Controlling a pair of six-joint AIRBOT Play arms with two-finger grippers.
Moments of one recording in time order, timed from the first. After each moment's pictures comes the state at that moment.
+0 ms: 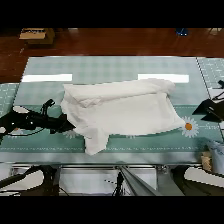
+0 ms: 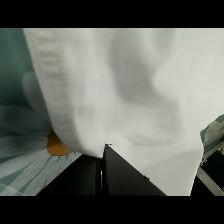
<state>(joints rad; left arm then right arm) 0.22 -1.31 0.53 0.72 -1.15 -1.16 -0.64 -1.38 1.09 -1.25 1.53 1.25</state>
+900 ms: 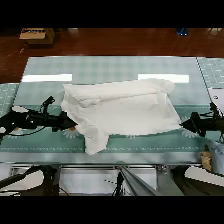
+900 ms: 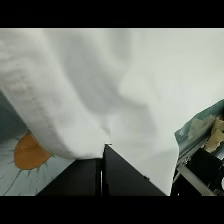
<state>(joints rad) 0.22 -1.31 0.53 0.61 -1.16 -1.06 -0.76 -1.37 0.67 -0.91 1.21 1.13</state>
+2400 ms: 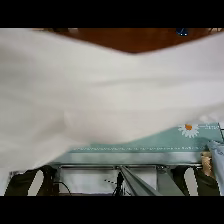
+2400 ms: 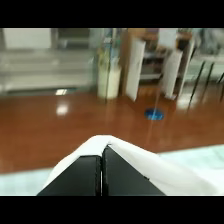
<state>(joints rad) 0.22 -0.56 1.89 1.05 -1.38 -1.55 -0.55 -0.55 1.72 -1.01 1.25 1.46</state>
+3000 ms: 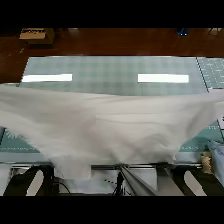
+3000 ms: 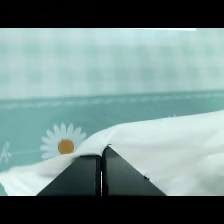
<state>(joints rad) 0.22 -0.65 1.47 1.11 -1.69 -1.55 -0.20 -0.87 1.52 -1.42 1.77 1.40</state>
